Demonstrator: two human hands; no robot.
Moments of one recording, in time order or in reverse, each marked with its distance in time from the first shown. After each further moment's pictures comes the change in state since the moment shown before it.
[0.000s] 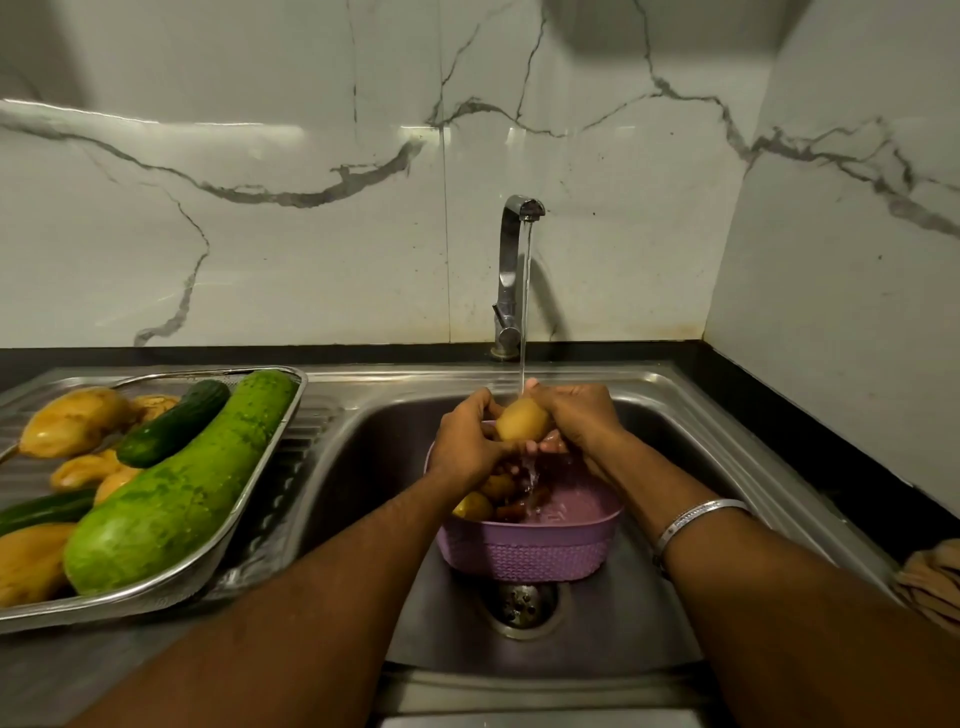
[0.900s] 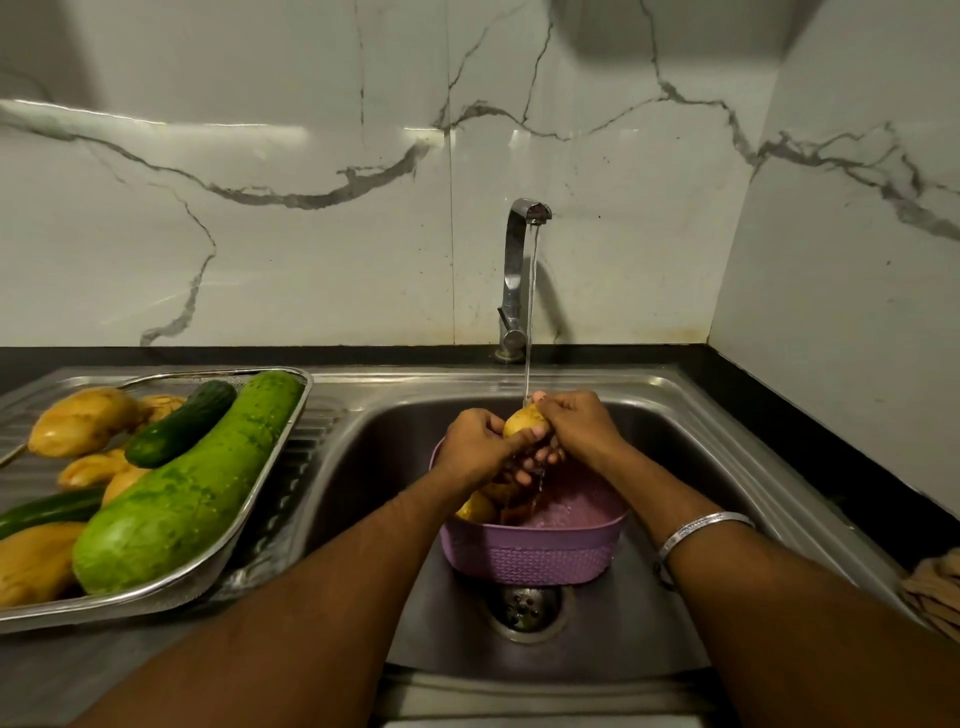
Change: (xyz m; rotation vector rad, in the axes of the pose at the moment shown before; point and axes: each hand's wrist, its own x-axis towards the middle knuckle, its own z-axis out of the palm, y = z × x) left_hand -0.011 0.026 -0.001 -0.179 -0.102 -0.202; right_hand 0.007 0.011 -0.001 -0.216 -0.096 -0.125
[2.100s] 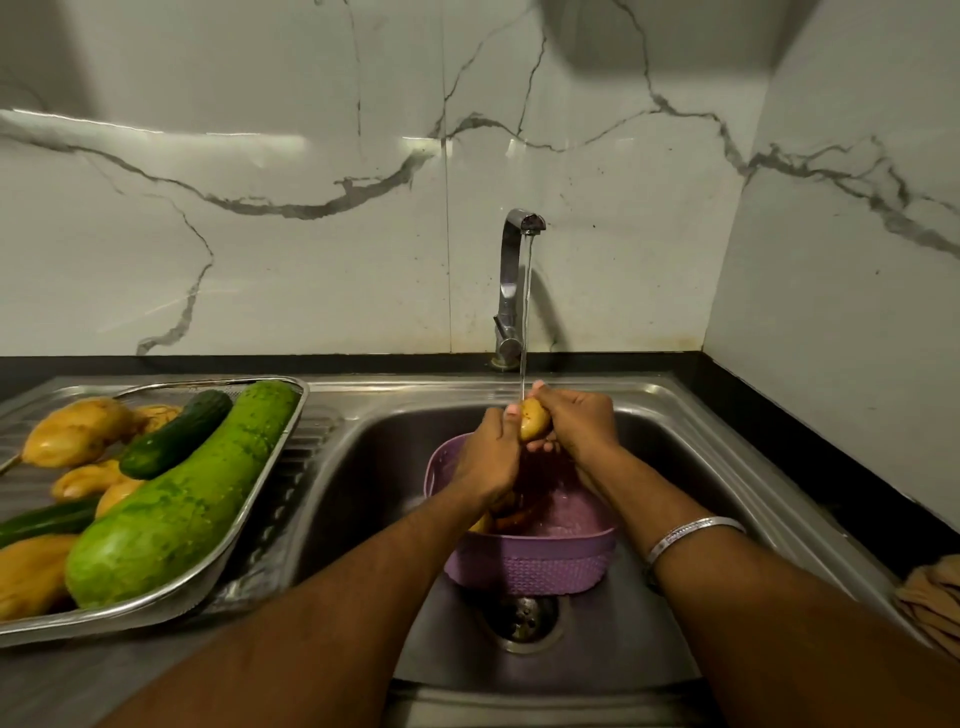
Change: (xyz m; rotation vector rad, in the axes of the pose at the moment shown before) left_hand 0.011 -0.007 0.021 0.094 0.090 0.143; right_hand -0.010 -0.019 0.008 0.329 0.221 0.104
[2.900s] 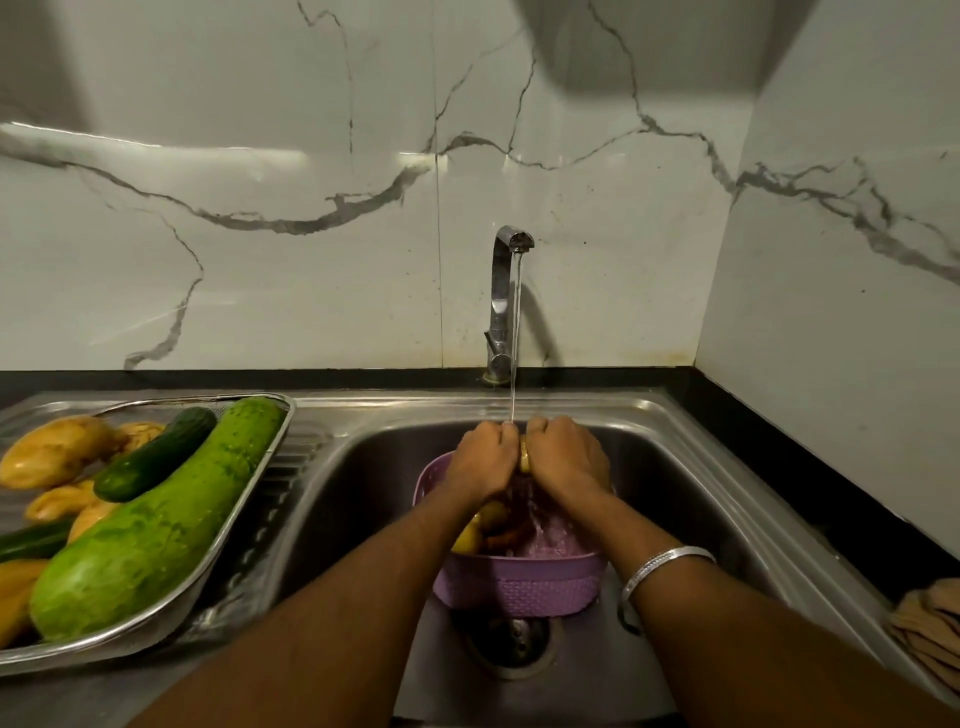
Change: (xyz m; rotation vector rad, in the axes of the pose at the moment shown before) left_hand 0.024 0.006 -0.003 0.319 -0.042 0.123; right_hand -0.005 0.002 0.000 -0.909 0.106 -0.184
